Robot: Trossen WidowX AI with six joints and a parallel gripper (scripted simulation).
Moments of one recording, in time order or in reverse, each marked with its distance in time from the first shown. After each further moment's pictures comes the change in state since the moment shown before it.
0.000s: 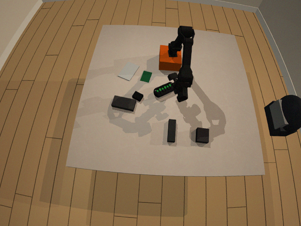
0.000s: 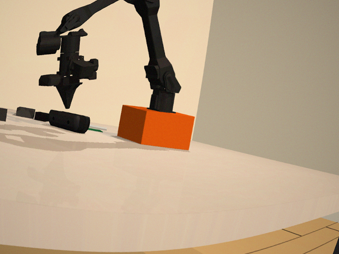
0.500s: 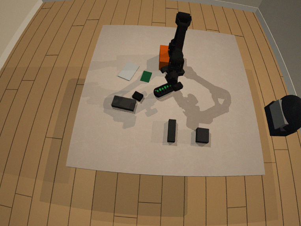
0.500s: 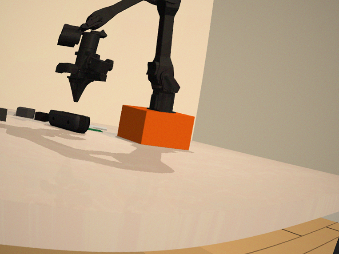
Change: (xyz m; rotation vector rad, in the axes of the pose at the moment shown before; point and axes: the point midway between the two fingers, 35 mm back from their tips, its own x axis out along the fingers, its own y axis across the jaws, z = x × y) arm -0.008 0.057 -0.016 -0.088 0.033 -0.227
